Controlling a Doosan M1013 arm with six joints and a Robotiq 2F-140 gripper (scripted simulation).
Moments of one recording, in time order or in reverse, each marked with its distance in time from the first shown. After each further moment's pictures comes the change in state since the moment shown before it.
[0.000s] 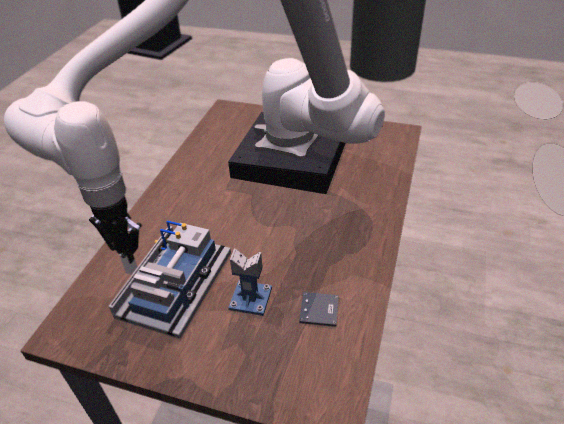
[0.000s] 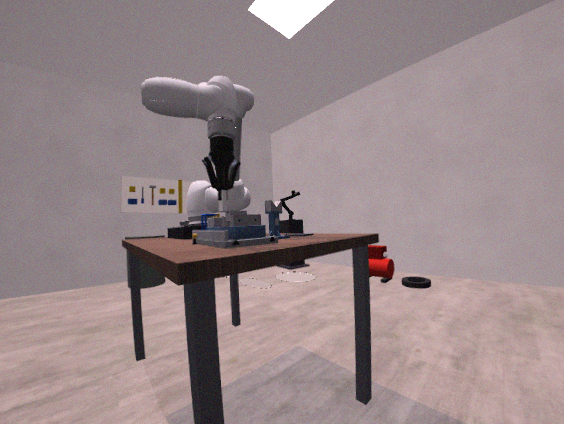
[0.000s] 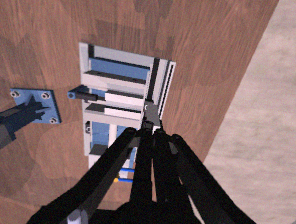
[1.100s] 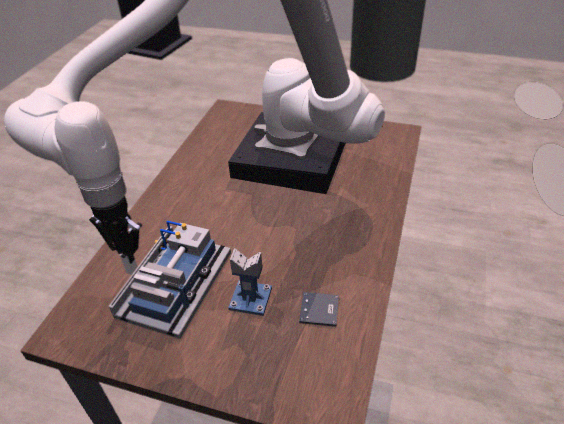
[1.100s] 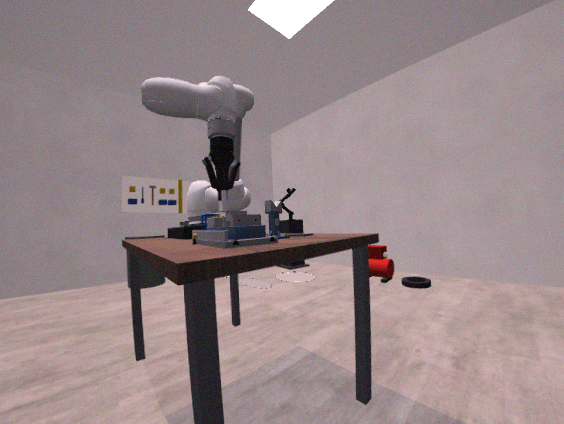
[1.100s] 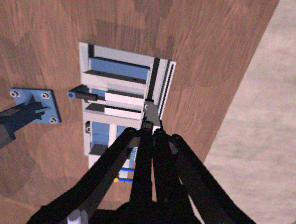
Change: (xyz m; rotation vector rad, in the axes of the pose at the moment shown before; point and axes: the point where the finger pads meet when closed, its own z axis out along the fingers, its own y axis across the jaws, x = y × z) arm -0.001 0.000 0.001 0.000 -0.001 0.000
